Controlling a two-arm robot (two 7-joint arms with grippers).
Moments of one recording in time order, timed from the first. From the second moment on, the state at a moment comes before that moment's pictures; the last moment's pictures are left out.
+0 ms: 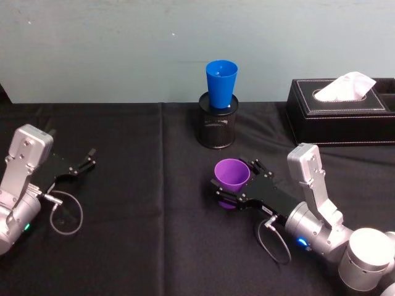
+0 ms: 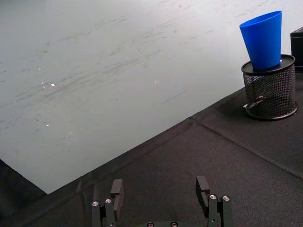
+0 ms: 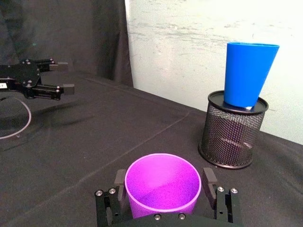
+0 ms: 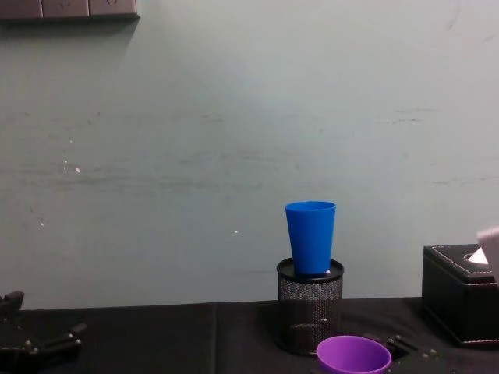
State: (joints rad) left arm -0.20 0.60 0.45 -1.41 -0.25 -0.12 0.03; right arm 0.27 0.35 -0.46 -1.23 0.32 -0.22 0.43
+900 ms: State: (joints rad) left arm -0.20 0.60 0.45 -1.41 -0.25 -0.12 0.03; right arm 0.27 0.34 -0.45 -1.23 0.31 -0.22 0.44
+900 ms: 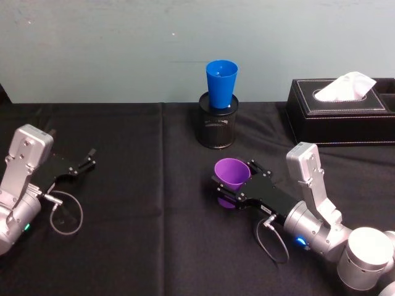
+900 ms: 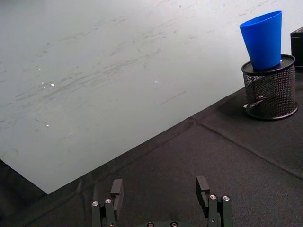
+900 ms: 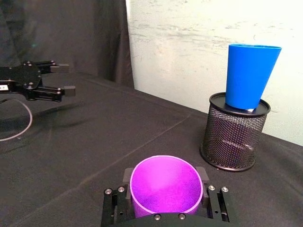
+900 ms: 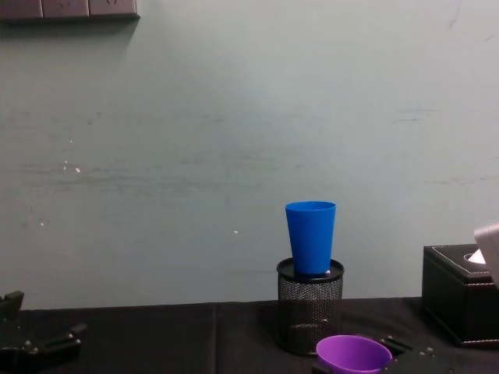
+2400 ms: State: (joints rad) left arm -0.20 0.60 0.45 -1.41 -0.25 -0.12 0.03; right arm 0.29 0.40 -0.36 -1.57 0.40 0.13 0.42
